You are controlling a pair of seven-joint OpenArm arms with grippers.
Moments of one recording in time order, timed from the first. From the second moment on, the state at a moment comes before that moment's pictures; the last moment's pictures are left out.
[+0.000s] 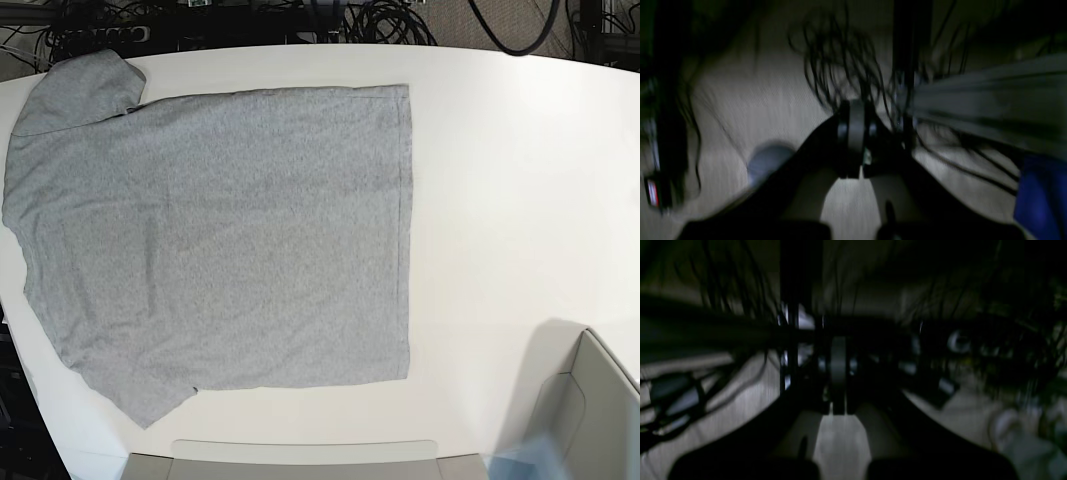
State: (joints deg) left arm 16.9 1.0 -4.3 1.4 1.8 4.4 -50.9; right arm -16.2 5.6 -6.1 2.4 2.8 5.3 49.9
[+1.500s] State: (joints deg) left arm 45.7 -0.7 -2.1 58.9 1.9 4.3 -70.4; right arm -69.5 42.7 4.0 87.5 74.4 5.7 44.1
